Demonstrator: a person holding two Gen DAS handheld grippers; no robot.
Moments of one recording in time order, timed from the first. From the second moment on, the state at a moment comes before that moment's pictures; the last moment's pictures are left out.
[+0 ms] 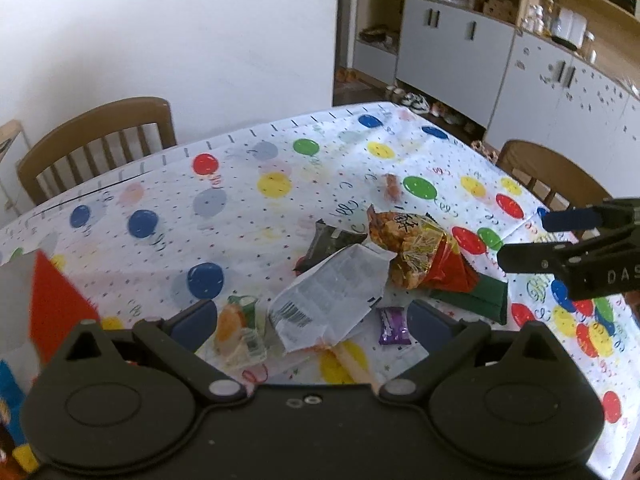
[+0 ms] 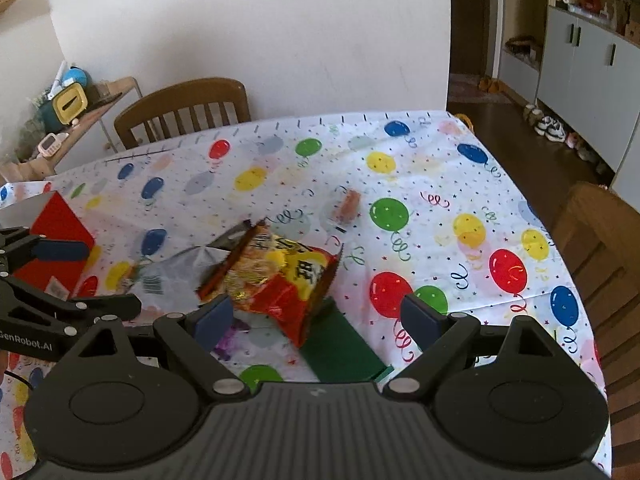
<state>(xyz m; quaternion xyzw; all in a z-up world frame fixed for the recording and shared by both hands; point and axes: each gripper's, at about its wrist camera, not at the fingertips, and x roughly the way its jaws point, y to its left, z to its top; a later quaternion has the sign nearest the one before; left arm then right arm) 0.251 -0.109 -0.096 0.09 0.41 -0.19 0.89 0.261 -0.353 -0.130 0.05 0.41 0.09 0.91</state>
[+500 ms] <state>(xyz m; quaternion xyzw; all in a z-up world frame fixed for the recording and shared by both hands) 0.291 -0.142 -0.140 0.16 0.43 -0.23 0.86 0.300 -0.345 -0.169 0.03 0.45 0.11 0.88</state>
